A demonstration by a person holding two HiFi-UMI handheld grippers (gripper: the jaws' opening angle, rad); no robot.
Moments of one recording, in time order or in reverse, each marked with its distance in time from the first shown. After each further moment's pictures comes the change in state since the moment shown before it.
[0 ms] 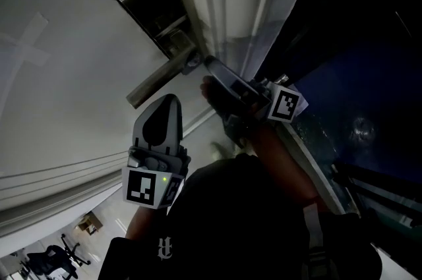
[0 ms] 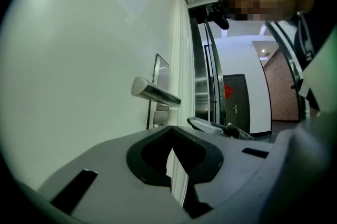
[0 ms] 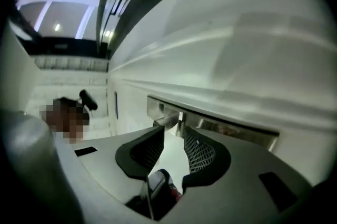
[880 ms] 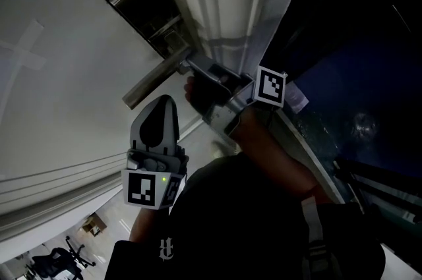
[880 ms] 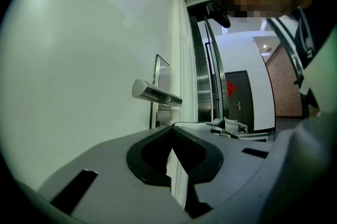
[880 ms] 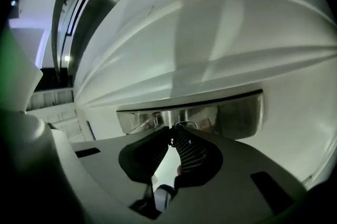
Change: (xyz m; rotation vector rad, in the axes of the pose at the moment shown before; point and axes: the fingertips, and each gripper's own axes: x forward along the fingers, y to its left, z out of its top) left arm -0.002 0.002 0.000 0.022 0.014 0.038; right arm 0.016 -0.039 -0.014 0.414 -0.089 -0.231
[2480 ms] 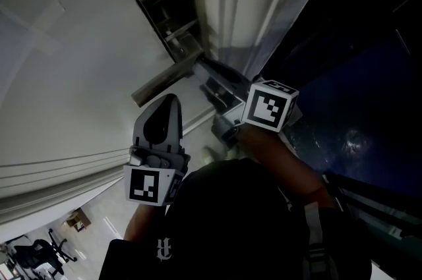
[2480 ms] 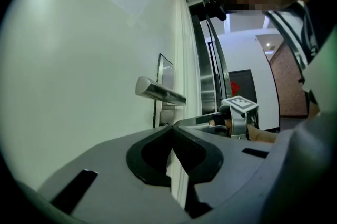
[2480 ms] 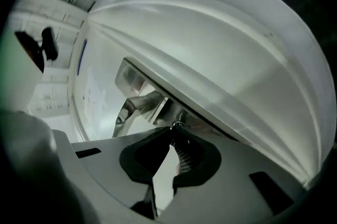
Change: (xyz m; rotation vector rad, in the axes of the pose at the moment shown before) left arm 0.003 0.006 -0.003 -0.003 -0.003 0.043; right arm 0.005 0.012 -0.008 -0.801 0.199 -0.259
